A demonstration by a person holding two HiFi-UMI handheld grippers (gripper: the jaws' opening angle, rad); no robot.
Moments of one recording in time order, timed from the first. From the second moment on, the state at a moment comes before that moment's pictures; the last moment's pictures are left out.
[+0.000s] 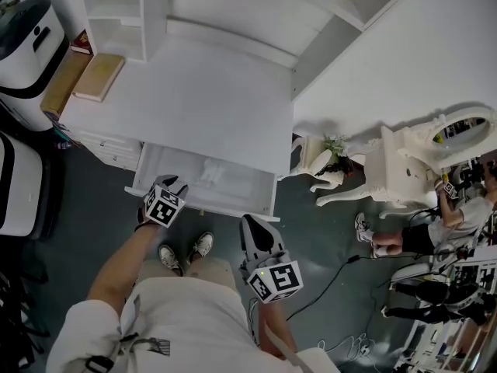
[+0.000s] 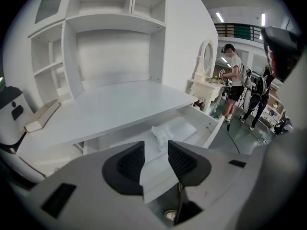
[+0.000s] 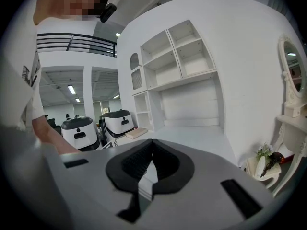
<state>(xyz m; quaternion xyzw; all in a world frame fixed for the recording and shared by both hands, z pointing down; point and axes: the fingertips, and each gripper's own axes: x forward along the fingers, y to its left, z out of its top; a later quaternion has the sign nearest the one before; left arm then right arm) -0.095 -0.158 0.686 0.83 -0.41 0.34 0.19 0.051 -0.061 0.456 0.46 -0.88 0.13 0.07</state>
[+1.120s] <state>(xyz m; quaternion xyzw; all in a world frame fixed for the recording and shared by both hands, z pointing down) -0.153 -0.204 0.494 0.83 -0.54 0.16 0.08 0.069 -0.124 0.419 0.47 -0.88 0.08 0.04</state>
